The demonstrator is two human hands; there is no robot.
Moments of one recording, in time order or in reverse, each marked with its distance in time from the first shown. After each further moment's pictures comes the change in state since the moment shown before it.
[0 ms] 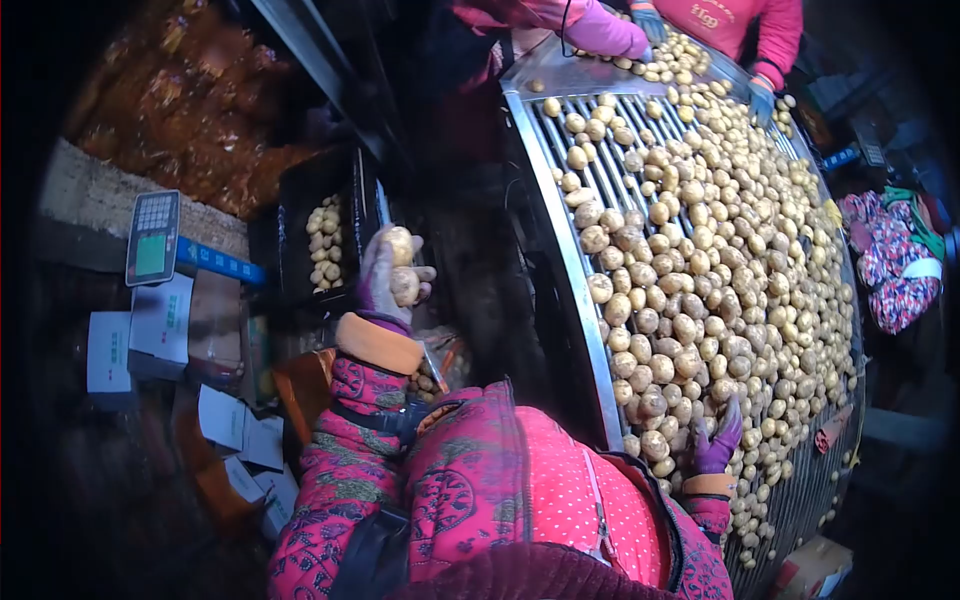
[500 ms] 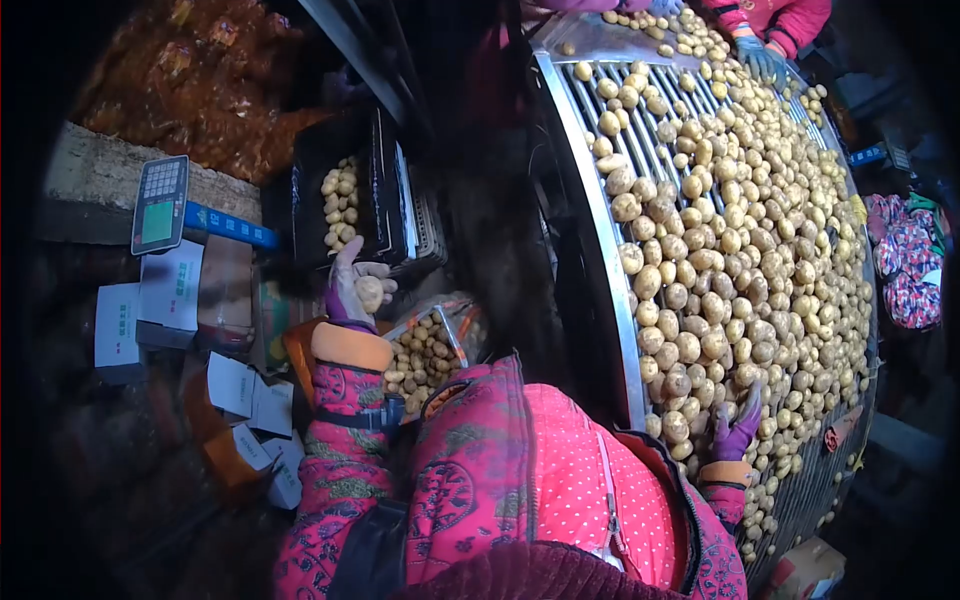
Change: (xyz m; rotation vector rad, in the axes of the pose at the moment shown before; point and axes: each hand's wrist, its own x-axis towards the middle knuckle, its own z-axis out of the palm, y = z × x) left_hand -0.020 0.017 -0.100 0.245 0.299 -0.120; right_hand 0.004 -0.015 -0.005 0.122 0.020 0.034
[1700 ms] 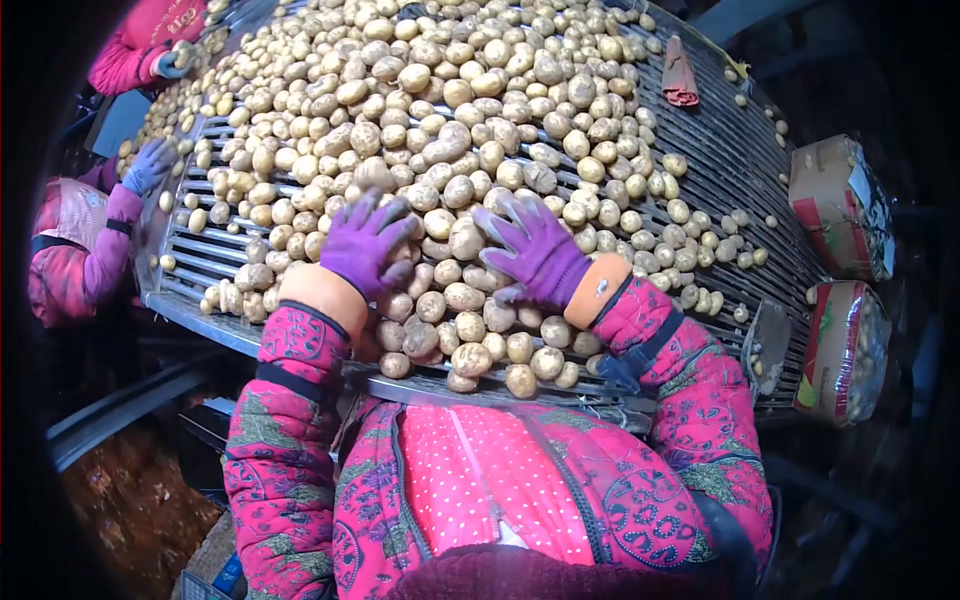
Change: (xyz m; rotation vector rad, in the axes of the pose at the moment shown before) left_hand -0.162 -0.155 0.440 1.427 -1.645 1.822; right_hand 0.019 0.018 -0.043 -0.341 -0.150 -0.254
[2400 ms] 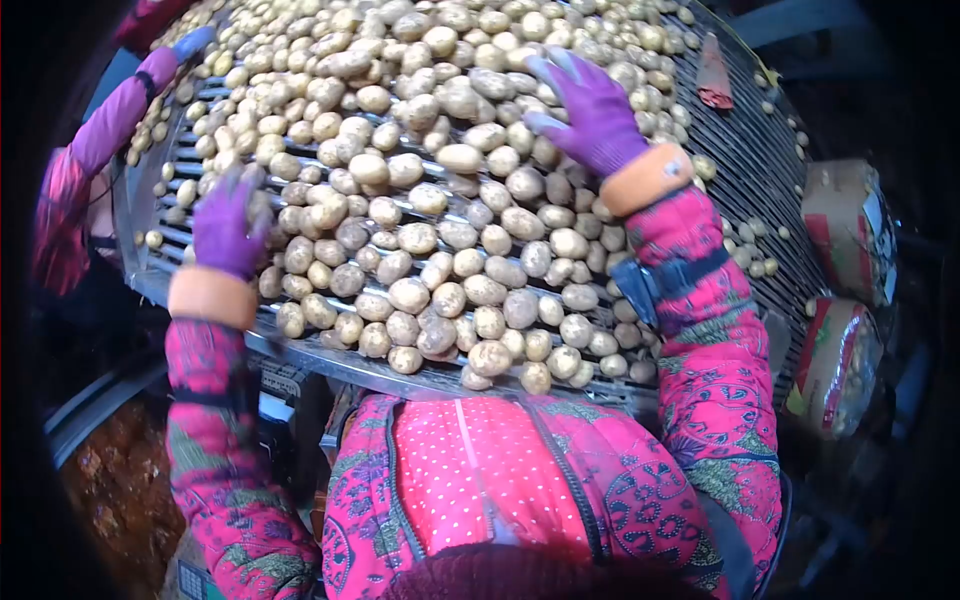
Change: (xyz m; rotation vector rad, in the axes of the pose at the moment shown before) left_hand -0.074 -0.140 -0.037 0.124 0.258 -0.318; right_hand 0.097 0.113 -0.020 -0.075 0.299 0.276
